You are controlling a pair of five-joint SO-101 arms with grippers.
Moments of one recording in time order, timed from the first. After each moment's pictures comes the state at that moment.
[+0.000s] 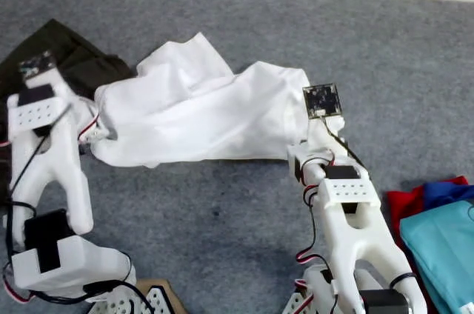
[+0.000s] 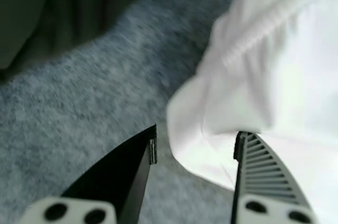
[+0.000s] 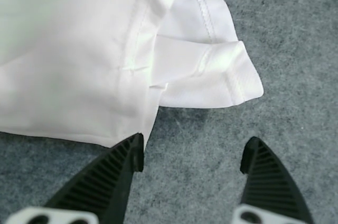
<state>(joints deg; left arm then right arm) -26.3 -0.7 18.3 71.9 14.2 -8.1 -28.0 61.8 25.4 8.5</state>
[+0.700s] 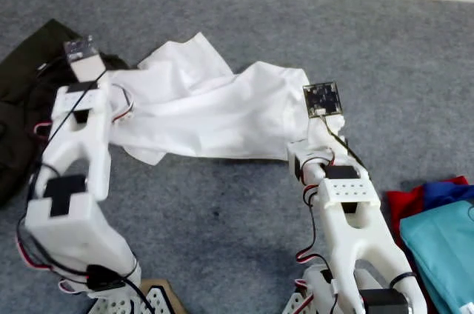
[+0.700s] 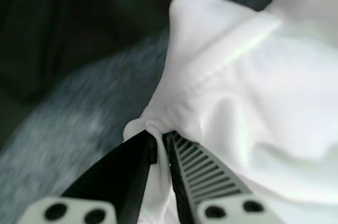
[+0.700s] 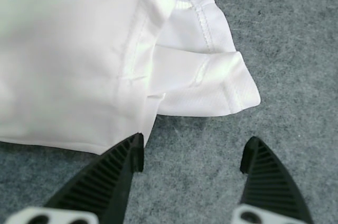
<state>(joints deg) -16.7 16.0 13.1 48.7 14.2 -8.1 -27.8 61.8 23.4 8.4</state>
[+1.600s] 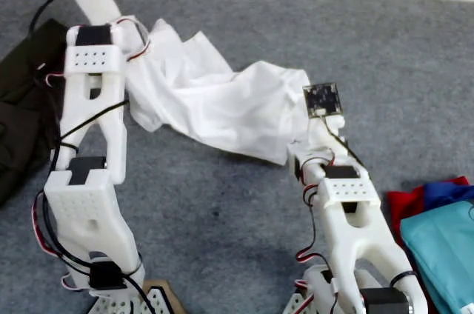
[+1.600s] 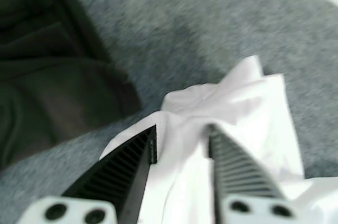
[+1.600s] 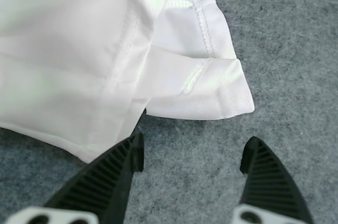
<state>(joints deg) -10.2 28.7 -29.3 62.9 23.5 -8.1 -27.1 61.8 23.4 8.3</state>
